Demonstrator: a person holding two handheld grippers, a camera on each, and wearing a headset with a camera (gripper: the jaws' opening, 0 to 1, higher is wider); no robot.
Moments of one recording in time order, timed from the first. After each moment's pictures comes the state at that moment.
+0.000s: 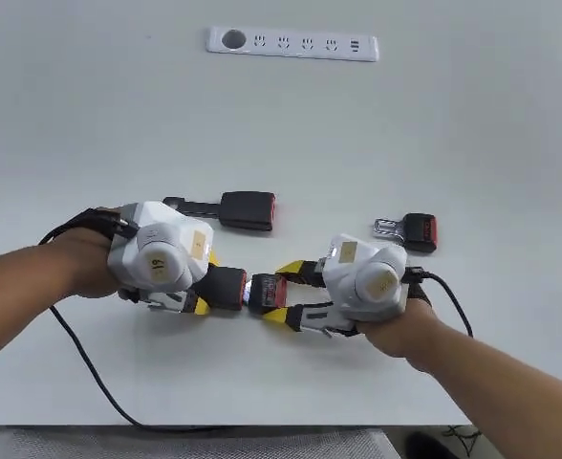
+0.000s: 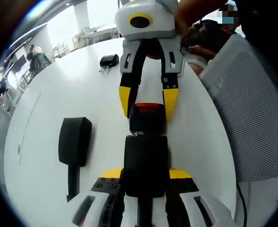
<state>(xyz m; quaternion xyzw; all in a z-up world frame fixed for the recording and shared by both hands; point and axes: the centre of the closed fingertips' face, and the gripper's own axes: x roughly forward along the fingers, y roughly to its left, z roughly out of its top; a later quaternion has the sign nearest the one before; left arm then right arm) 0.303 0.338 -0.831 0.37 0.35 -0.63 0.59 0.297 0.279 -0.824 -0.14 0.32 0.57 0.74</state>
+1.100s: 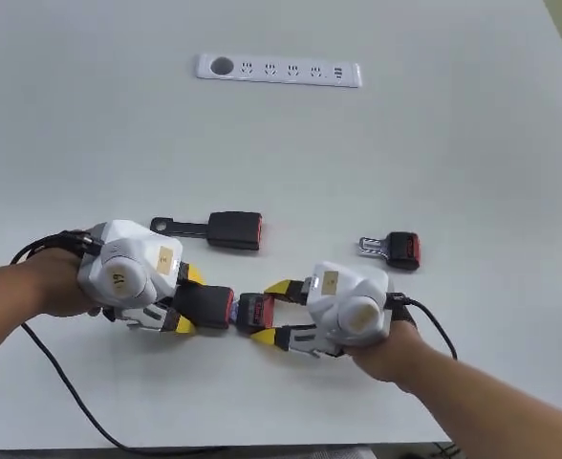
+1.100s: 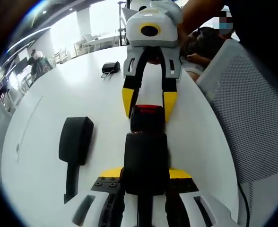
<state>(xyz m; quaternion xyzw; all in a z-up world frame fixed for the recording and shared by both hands) 0.299 0.338 -0.823 0.33 0.33 -0.65 0.60 0.294 0.276 -0.826 -0.19 0.29 0.58 0.74</state>
